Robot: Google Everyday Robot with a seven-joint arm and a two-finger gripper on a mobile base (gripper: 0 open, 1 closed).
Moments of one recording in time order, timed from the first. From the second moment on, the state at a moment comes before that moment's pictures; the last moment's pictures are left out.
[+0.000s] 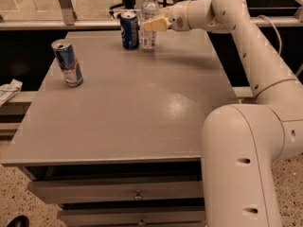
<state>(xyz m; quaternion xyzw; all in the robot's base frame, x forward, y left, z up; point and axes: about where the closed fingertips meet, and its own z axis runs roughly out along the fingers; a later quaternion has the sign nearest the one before) 0.839 -0.036 0.933 -0.44 0.66 0.28 0.54</state>
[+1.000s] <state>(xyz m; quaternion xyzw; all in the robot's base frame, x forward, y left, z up) 0.841 -0.031 0.920 -0.45 0.68 0.28 0.52</state>
